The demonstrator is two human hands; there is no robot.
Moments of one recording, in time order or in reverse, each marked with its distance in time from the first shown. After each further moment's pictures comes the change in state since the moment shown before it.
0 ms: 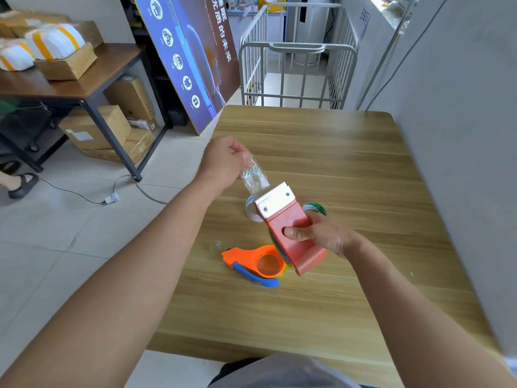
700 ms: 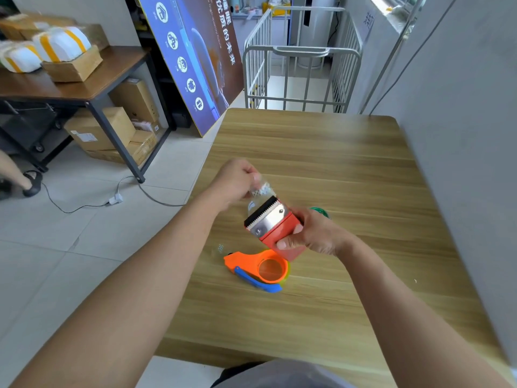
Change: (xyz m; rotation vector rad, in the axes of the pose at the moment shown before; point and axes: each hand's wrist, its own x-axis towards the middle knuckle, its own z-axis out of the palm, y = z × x) left_hand -0.002 -0.015 0.015 0.009 -0.235 -0.146; right_hand 0.012 -0.015 0.007 0.029 -0.059 -0.179
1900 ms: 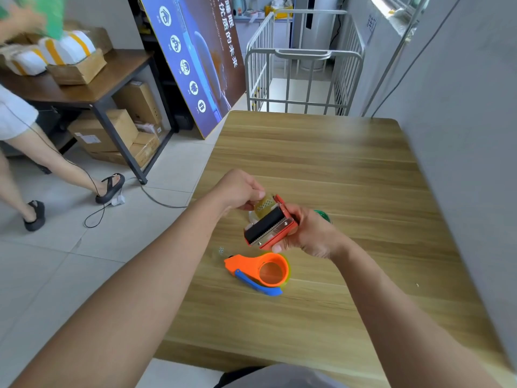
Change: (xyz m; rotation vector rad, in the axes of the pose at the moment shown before) left_hand 0.003 -0.006 -0.002 0.072 -0.120 -0.072; right_hand 0.001 -0.014 0.009 0.067 0.021 0.004
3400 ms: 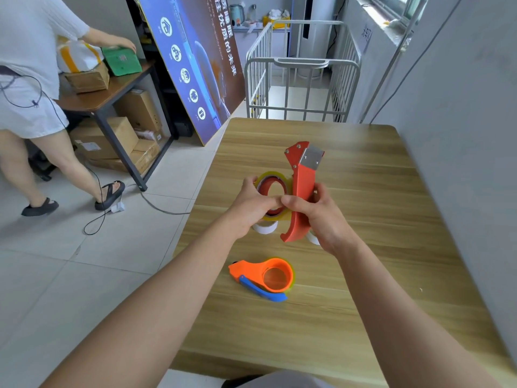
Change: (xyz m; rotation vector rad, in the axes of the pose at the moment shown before) left_hand -0.011 -0.007 0.024 -0.301 0.072 -0.034; right_hand 0.002 -0.028 0.000 0.362 0.431 -0.037
